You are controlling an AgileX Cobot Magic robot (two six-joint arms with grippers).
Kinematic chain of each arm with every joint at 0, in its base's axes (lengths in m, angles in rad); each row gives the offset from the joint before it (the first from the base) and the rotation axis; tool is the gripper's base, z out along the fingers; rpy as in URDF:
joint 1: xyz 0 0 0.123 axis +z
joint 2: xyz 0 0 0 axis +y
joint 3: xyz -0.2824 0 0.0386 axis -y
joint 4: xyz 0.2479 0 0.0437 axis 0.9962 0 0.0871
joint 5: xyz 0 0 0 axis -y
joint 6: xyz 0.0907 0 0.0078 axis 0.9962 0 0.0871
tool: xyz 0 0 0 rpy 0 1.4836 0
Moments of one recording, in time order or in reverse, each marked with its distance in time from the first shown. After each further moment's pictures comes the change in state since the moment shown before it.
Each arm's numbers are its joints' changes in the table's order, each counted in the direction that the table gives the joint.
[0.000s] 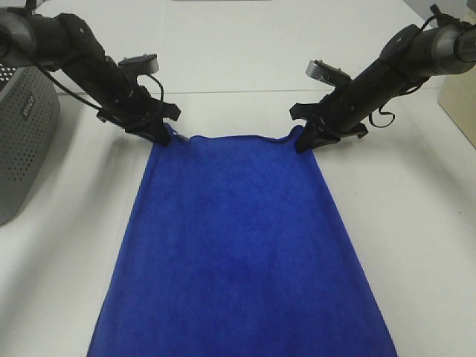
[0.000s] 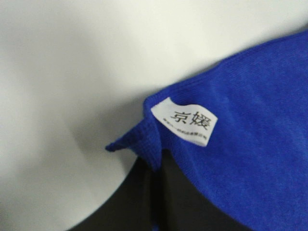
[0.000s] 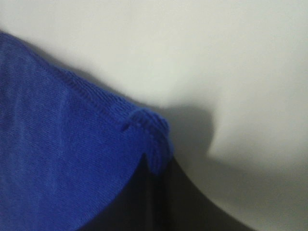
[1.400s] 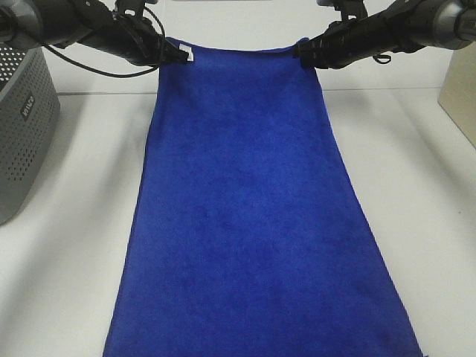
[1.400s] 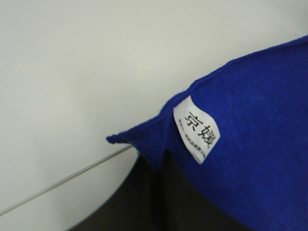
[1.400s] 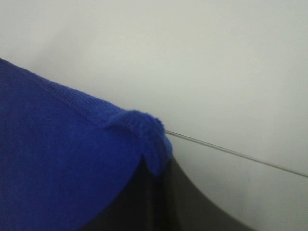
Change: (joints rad) left arm -0.030 0.011 0.134 -0.027 0.500 0.205; right arm 0.000 0.039 0.242 0.208 0.384 -0.326
